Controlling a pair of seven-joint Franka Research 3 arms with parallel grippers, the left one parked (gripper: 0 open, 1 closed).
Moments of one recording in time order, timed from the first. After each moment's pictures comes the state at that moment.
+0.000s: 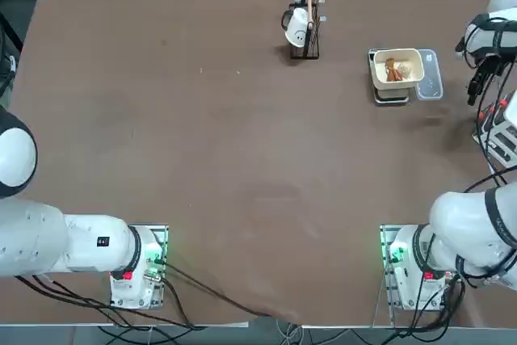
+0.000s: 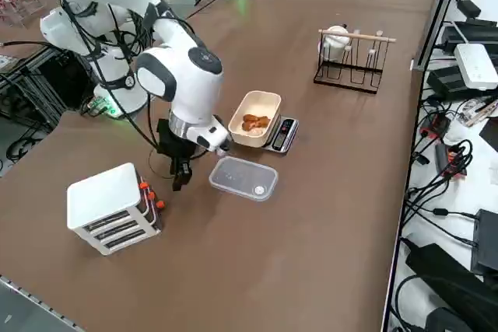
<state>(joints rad) -0.53 0.37 0.12 -2.06 -0.52 2.15 -0.79</state>
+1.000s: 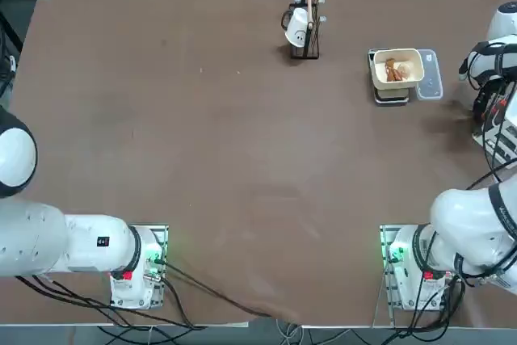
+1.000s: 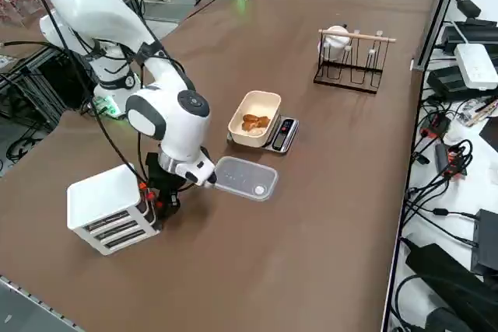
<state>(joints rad) -0.61 0.49 0.09 -2.04 -0.67 2.24 -0.79</state>
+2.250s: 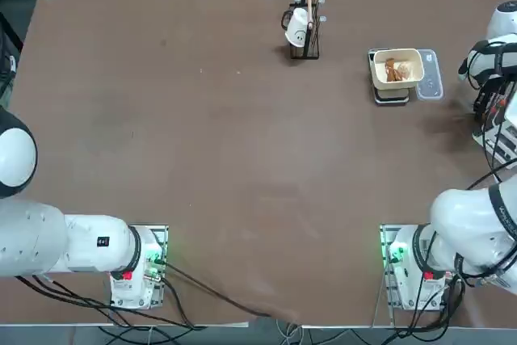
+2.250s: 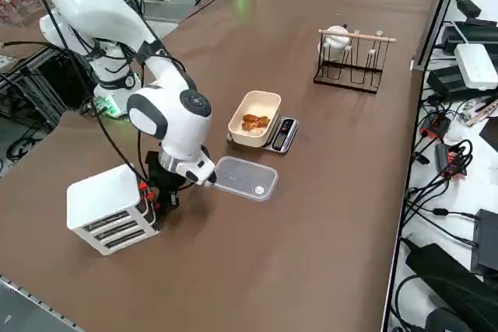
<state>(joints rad) -0.61 0.49 0.10 -2.04 -0.67 2.20 -0.79</state>
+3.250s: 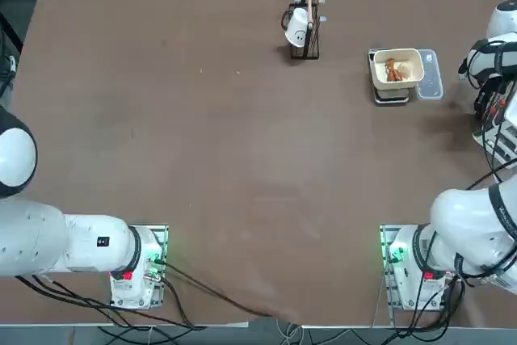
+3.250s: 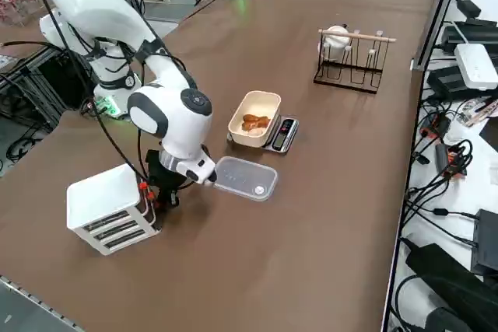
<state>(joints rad) -0.61 0.48 0.10 -2.04 -0.67 2.20 -0.79</state>
